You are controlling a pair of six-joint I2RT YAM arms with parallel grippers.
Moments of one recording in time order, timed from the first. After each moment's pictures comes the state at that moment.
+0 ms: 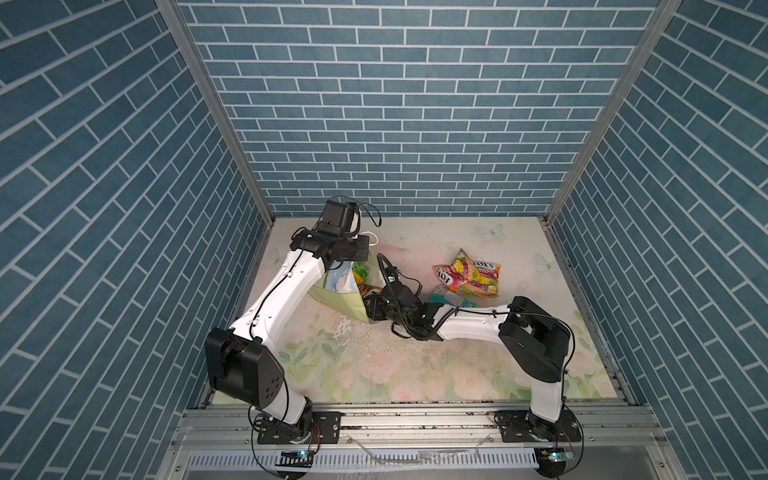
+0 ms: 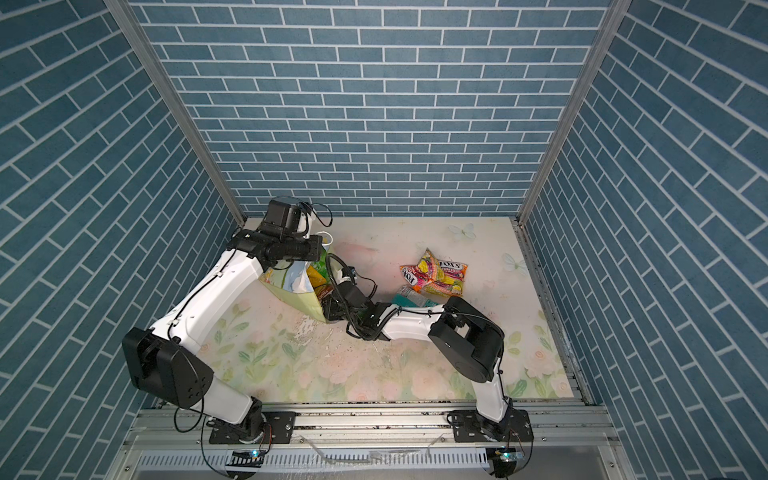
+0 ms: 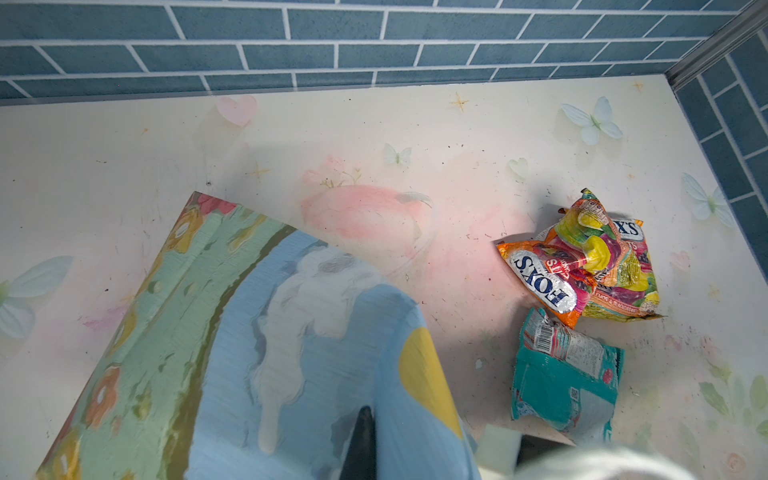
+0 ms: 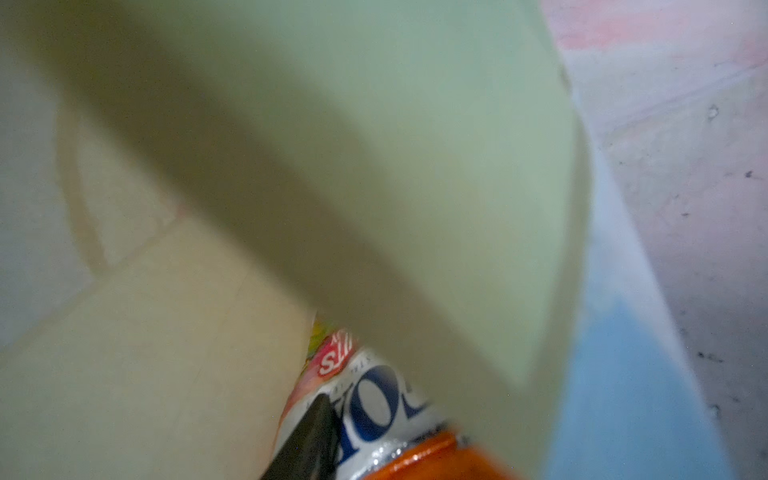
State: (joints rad) left arm -0.35 1.55 1.52 -0.80 0.05 -0.23; right arm 1.07 1.93 1.18 0.21 0.11 0.82
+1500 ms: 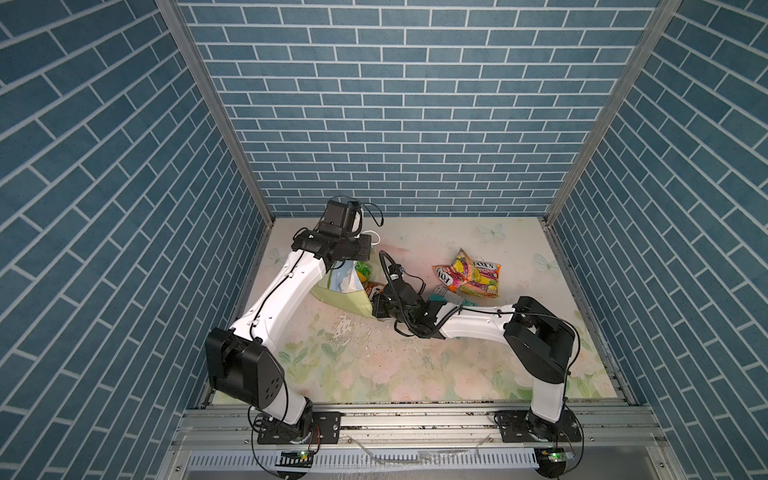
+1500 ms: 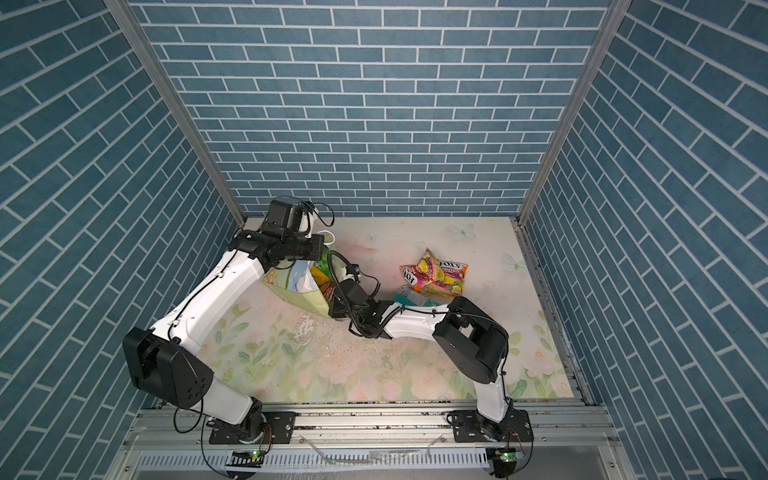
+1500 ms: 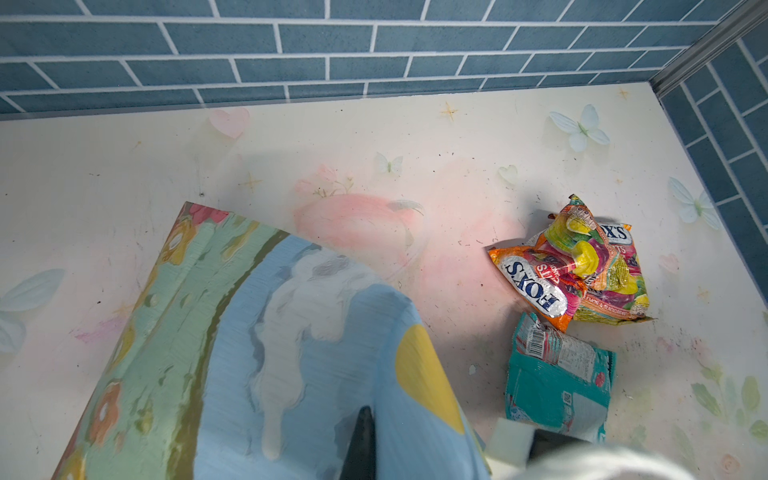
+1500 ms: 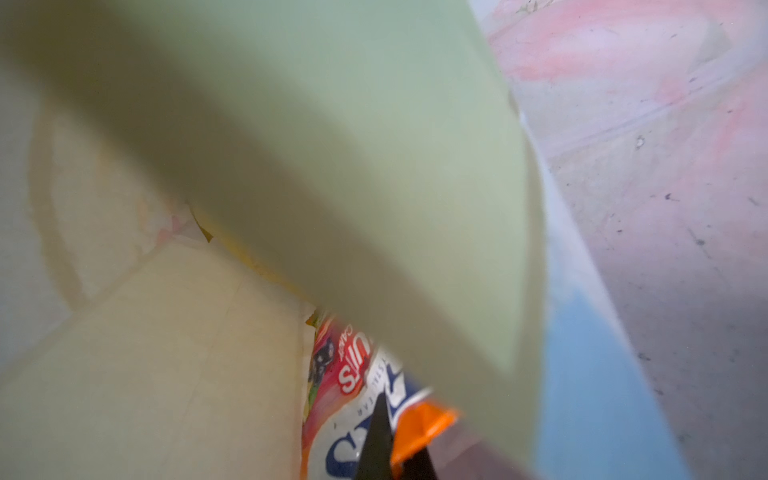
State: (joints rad) left arm -0.36 1.55 1.52 -0.78 0.05 -0.23; right arm 1.06 1.90 1.18 0.16 0.16 0.79
